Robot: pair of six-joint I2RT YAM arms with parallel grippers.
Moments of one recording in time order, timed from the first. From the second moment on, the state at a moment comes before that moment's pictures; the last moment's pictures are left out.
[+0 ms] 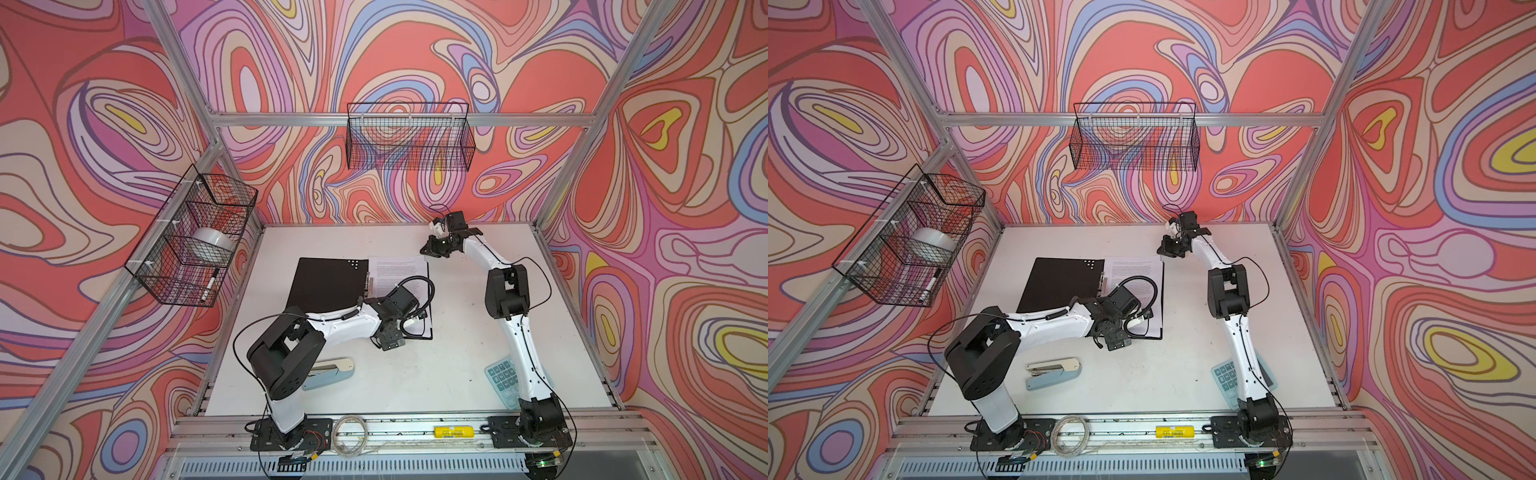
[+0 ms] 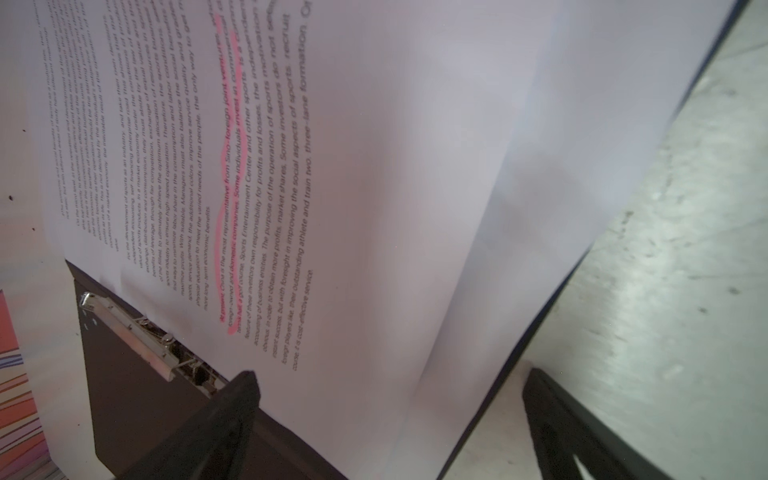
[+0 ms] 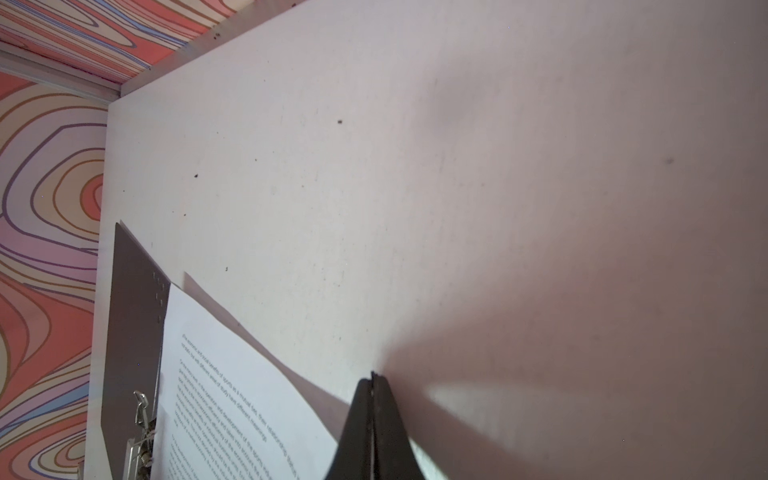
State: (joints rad) left arm -0.83 1.77 1.07 -0.49 -0.27 0.51; right arm 0.19 2.73 2.43 -0.66 -0.59 0.31
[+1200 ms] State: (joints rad) left arm -0.83 1.78 1.07 -0.45 -0.29 0.50; right arm 0.19 2.70 2.43 -0.78 -0.57 0.17
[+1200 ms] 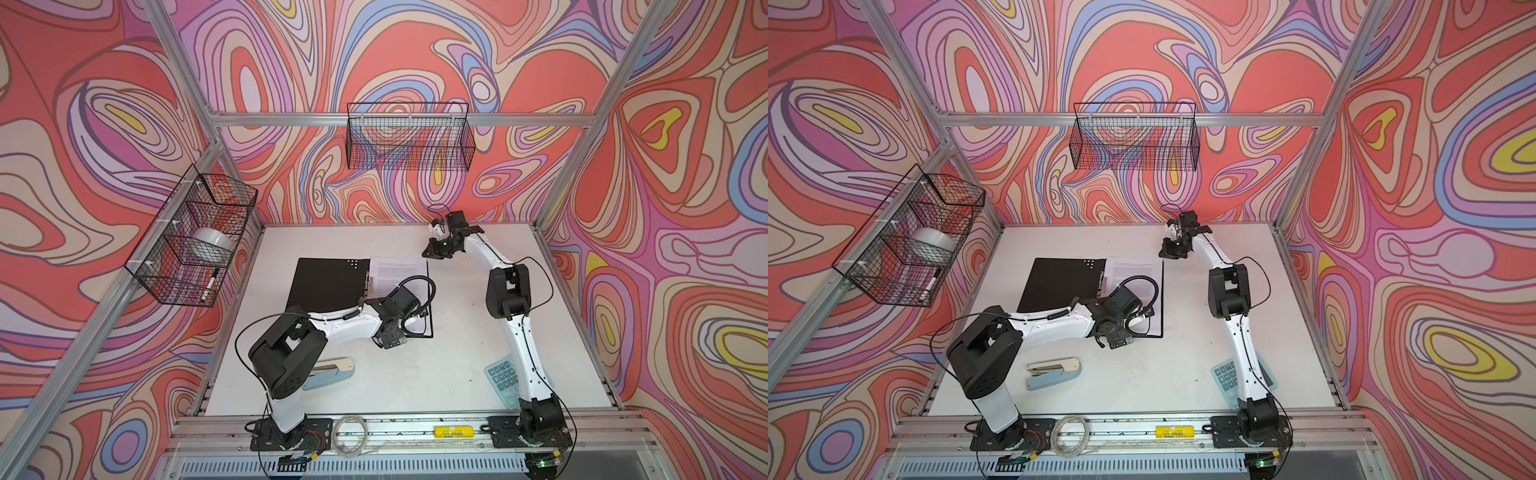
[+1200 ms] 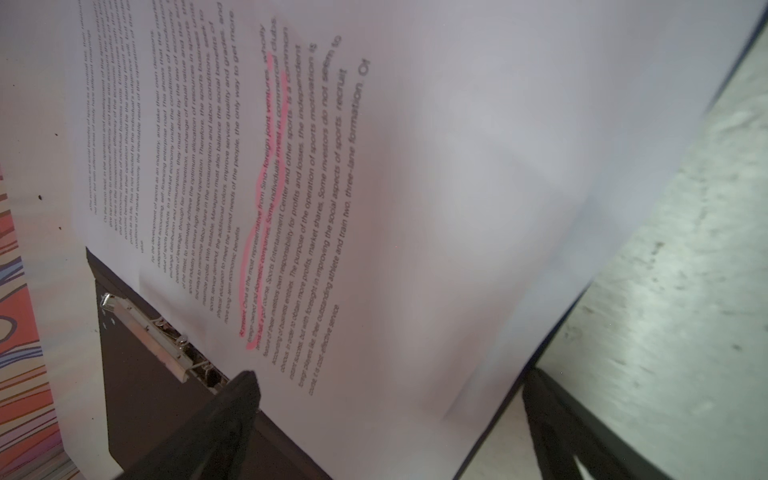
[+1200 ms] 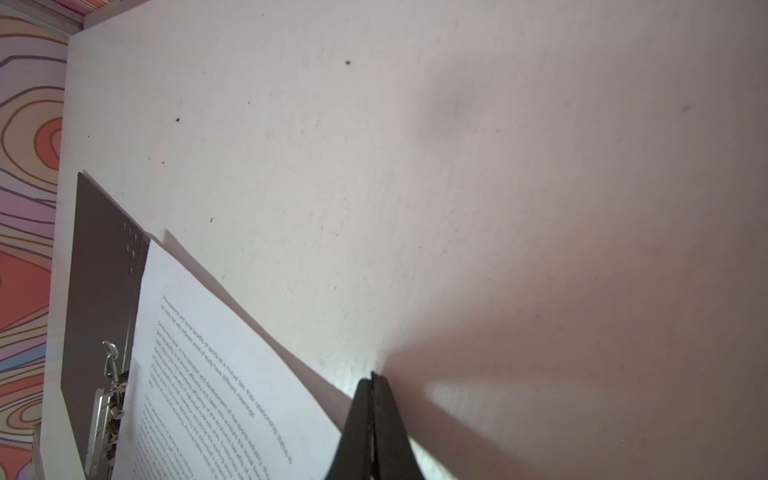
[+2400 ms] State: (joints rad) left arm -0.90 1.77 1.07 -0.44 -0.38 0.50; right arm 0.20 2.71 2.45 -0.69 -0.54 0.27
